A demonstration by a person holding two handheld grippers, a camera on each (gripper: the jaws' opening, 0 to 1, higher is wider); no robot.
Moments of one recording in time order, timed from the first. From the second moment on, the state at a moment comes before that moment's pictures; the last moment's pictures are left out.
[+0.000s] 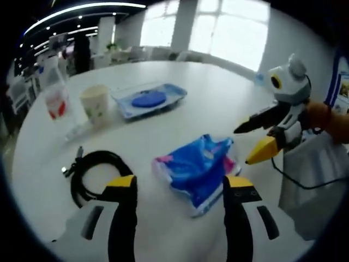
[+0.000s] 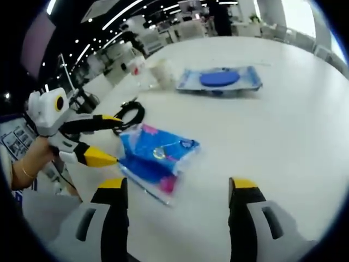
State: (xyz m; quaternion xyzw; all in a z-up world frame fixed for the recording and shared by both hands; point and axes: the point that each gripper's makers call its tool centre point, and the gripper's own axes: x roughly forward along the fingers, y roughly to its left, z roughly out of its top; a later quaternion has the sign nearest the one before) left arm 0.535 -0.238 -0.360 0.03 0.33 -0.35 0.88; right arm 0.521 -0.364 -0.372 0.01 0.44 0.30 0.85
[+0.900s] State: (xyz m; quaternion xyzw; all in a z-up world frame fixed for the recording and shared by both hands) left arm 0.515 -0.233 -0.392 -0.03 0.39 -0.31 0.86; right arm 0.515 -0.363 -0.393 -0.02 0.45 0.30 0.84
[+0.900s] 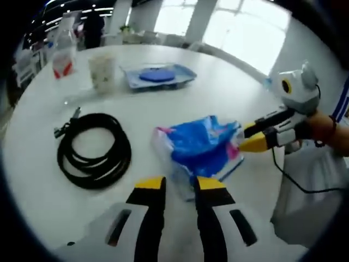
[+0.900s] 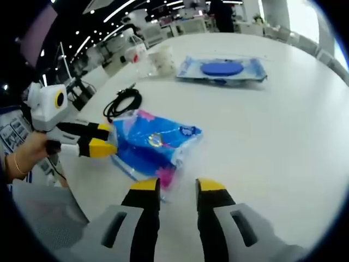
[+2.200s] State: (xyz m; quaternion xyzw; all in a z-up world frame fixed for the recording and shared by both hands) left arm 0.523 -0.255 -0.364 -0.06 0.37 -0.33 0.87; right arm 0.526 -0.382 -0.366 -0.01 0.43 0.26 0.86
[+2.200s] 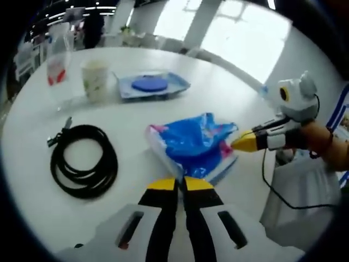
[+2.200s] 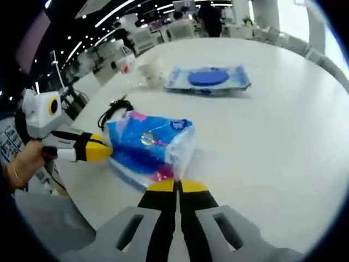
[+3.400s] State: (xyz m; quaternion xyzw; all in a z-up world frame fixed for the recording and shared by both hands) left arm 0.557 -0.312 -0.292 -0.06 0.34 -0.36 0.87; right arm 0.566 -0.437 -0.296 -0.01 0.38 0.21 0.90
